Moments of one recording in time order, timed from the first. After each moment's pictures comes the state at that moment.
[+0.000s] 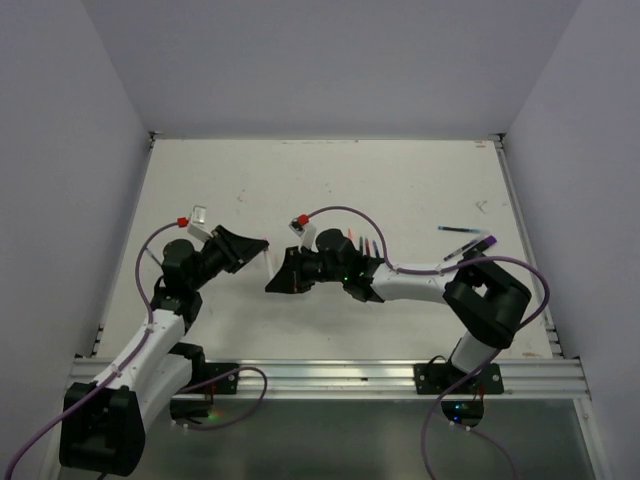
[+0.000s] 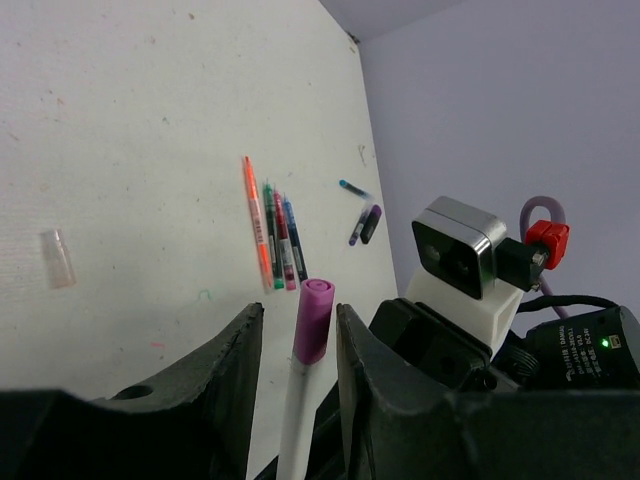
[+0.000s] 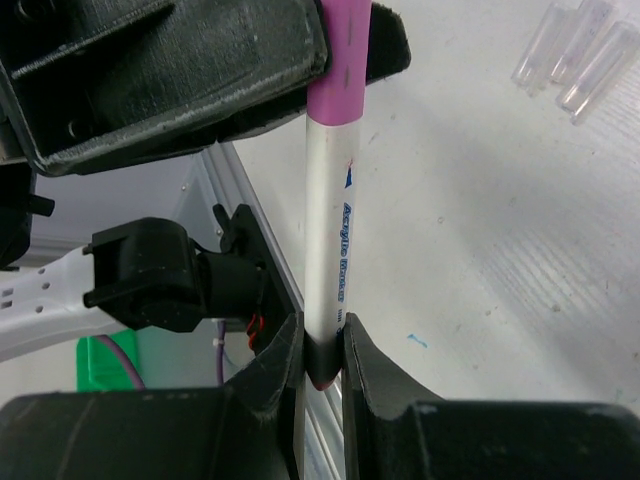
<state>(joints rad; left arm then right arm) -0.13 0.85 0.30 0.34 0.53 -1.01 0.97 1.69 0.89 0.43 -0.38 0.81</state>
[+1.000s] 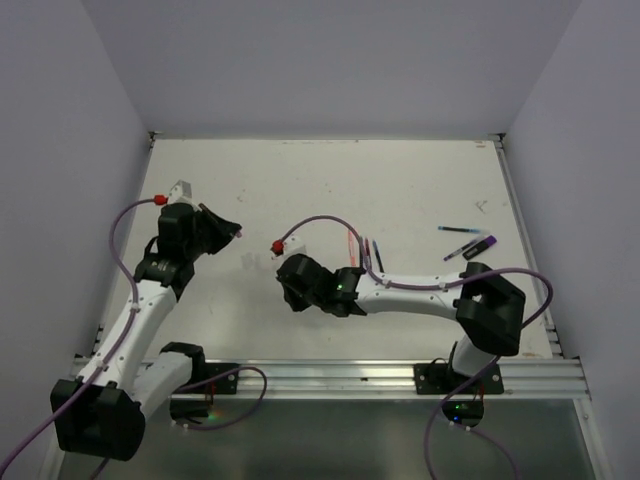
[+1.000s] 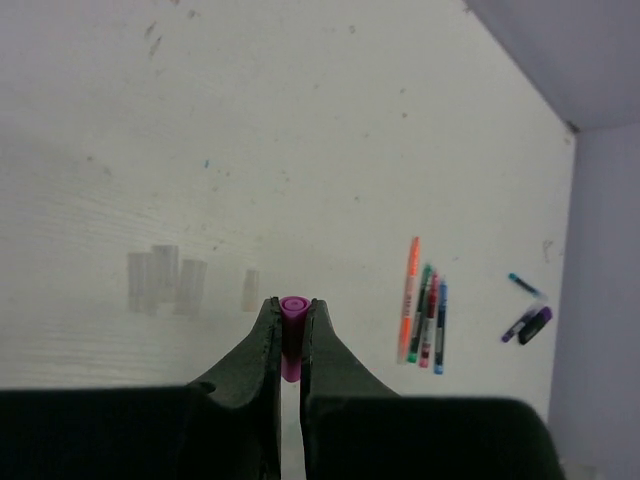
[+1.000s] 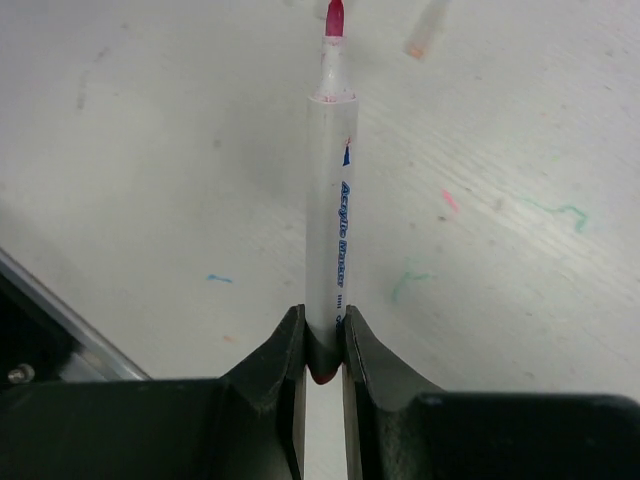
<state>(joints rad) -0.14 0.93 0.70 -0.27 0.12 -0.82 1.21 1.69 1.13 -0.23 0.27 0.54</state>
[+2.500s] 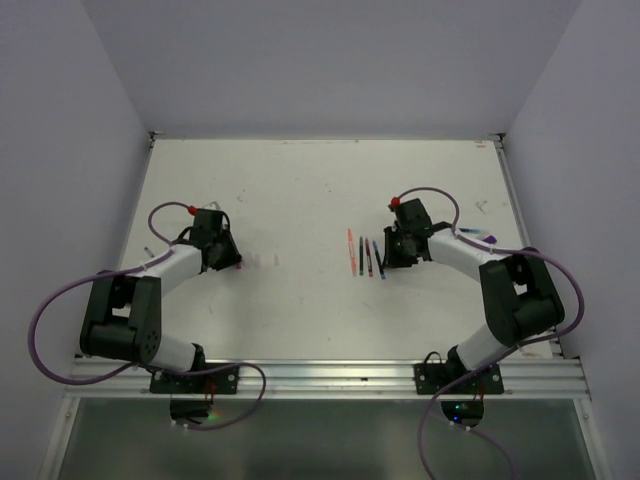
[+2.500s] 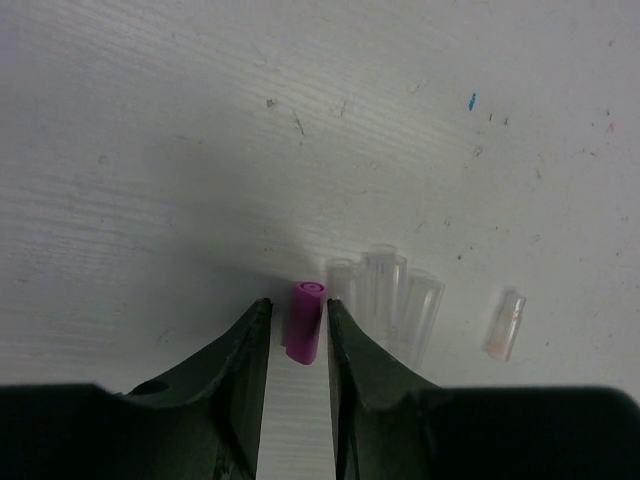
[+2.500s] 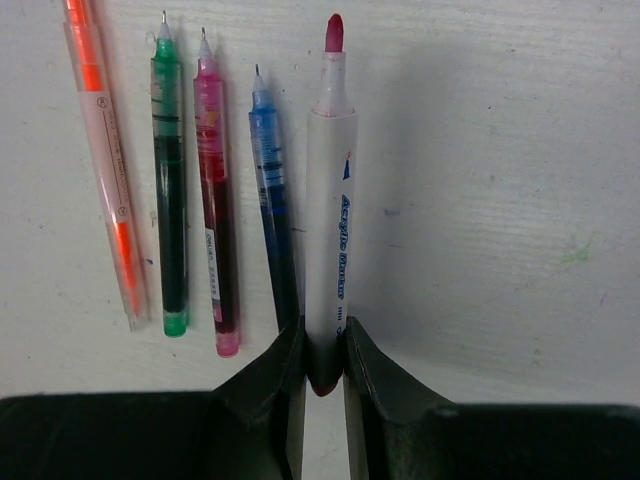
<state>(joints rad) -0.14 1.45 0.67 -0.20 -0.02 -0.54 0.37 1.58 0.86 -0.36 -0.07 0.35</state>
